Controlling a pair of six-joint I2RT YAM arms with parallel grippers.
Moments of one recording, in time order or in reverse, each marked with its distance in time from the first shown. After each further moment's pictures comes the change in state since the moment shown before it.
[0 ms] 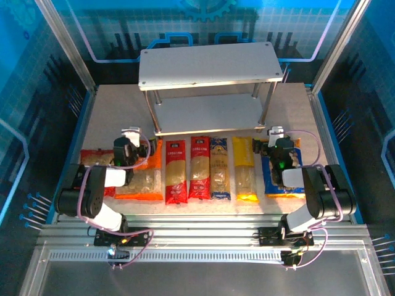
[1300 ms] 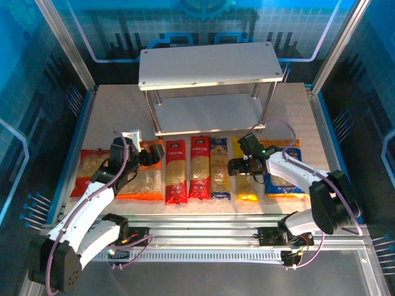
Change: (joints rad) left arm -0.205 -0.573 0.132 -0.900 0.042 -0.399; right arm 0.422 -0.057 0.381 -1.313 -0.031 0.490
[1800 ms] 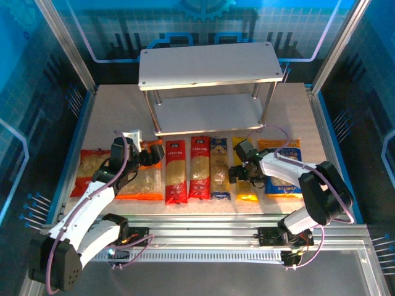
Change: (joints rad) left arm 0.000 0.003 -0.001 0.001 0.000 -0.001; right arm 0.034 0.078 -0.031 -0.013 0.024 0.049
